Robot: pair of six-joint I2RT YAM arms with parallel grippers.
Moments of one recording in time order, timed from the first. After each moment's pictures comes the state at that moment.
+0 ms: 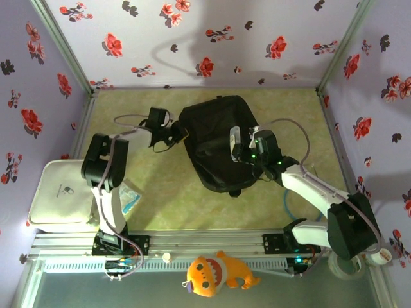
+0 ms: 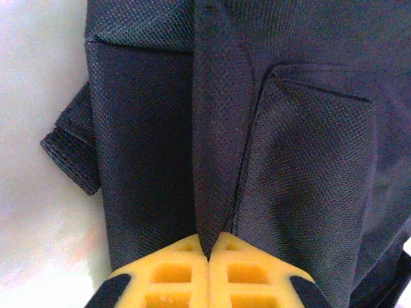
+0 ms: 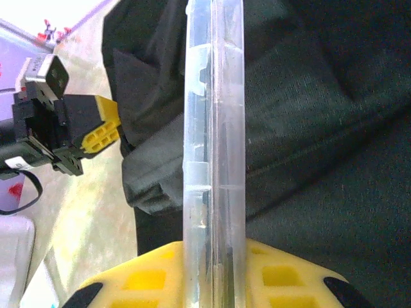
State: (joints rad) left arm -0.33 1.94 1.15 -0.03 0.49 -0.90; right arm 0.48 1.24 0.69 -0.10 -0.23 0.70
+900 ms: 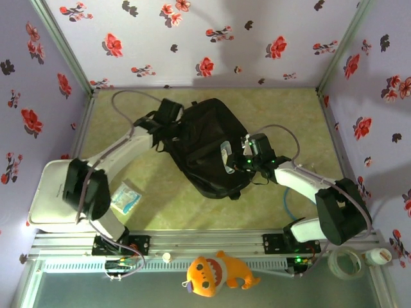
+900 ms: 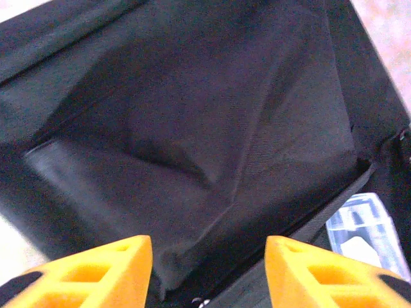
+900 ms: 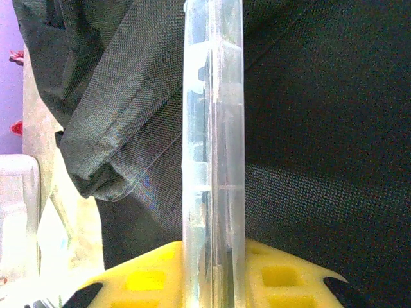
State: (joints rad) left arm -0.59 1.69 1.39 -0.60 0.00 -0.49; right arm 0.48 1.38 0.68 -0.11 -0.40 0.71
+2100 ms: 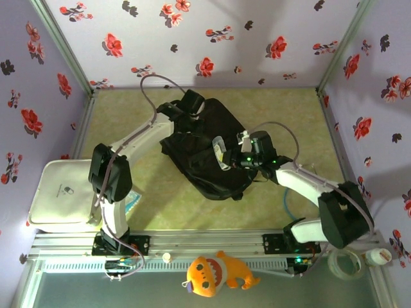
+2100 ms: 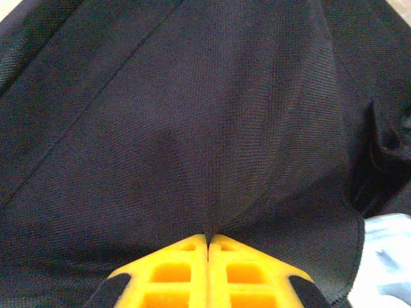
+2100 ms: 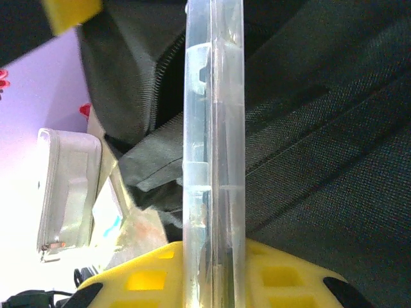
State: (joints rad) left arm -0.66 1.90 1.71 -0.83 -0.07 -0.35; right arm 0.50 1.37 0.69 0.01 -0.55 0.70
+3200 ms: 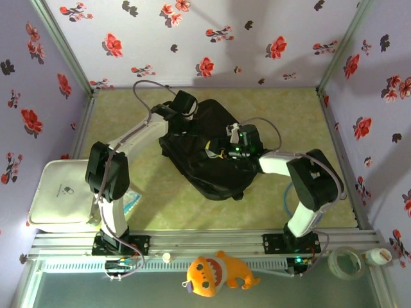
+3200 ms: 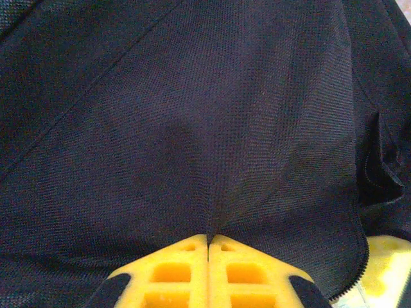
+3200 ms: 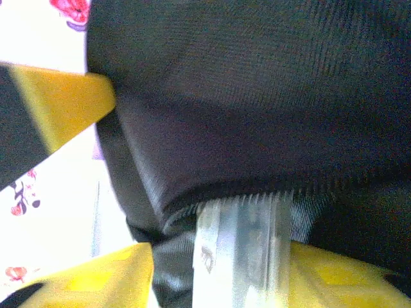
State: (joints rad) left arm -0.58 1.90 1.63 -0.75 0.06 -0.42; right arm 0.49 1.68 0.78 0.38 -0.63 0.87
